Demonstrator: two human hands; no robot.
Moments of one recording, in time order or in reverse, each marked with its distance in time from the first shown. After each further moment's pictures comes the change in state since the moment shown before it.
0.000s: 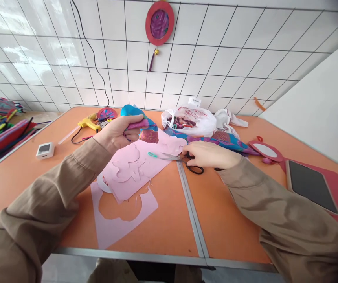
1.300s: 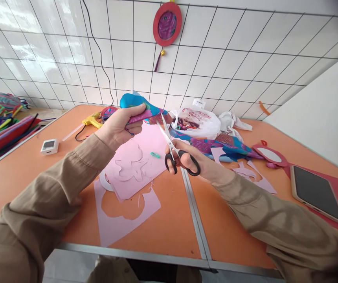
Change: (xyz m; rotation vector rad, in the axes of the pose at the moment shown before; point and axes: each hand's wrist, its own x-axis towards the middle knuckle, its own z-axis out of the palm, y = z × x) left_hand -0.006 0.005 -0.006 -0.008 -0.118 0.218; right_hand -0.017 -0.058 0.013 1.318 0.041 -0.560
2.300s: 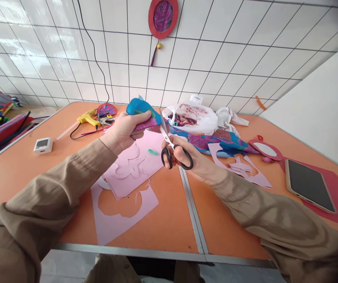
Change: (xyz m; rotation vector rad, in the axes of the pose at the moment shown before) left_hand -0.001 -0.027 0.012 0.124 0.042 0.089; right_hand 0.002 0.002 0.011 0.033 0.186 0.006
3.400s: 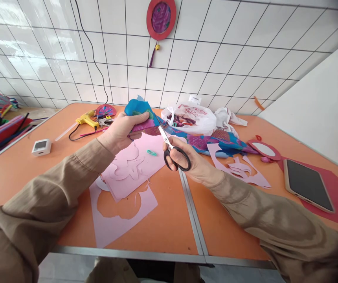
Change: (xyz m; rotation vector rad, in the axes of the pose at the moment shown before) left_hand 0.001 0.003 0.000 0.010 -0.006 -0.027; right_hand 0.002 0.014 -0.001 -0.022 0.050 -0.013
